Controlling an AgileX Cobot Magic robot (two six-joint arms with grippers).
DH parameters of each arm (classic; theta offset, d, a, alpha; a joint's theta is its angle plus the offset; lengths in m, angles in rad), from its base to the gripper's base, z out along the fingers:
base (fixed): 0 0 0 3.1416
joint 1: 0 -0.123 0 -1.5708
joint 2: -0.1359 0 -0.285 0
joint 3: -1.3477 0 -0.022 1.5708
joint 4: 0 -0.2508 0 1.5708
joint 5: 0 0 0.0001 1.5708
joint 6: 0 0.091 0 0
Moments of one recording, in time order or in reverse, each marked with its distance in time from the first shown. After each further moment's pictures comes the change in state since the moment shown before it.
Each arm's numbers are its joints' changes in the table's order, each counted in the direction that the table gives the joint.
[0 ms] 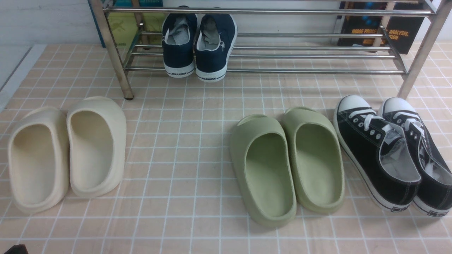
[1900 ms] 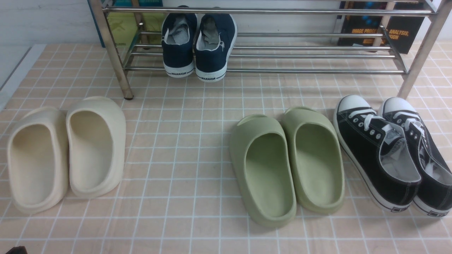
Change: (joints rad) right arm 0.000 0.000 0.000 0.000 0.000 0.000; left arm 0.000 0.000 0.002 -0.002 0.007 0.001
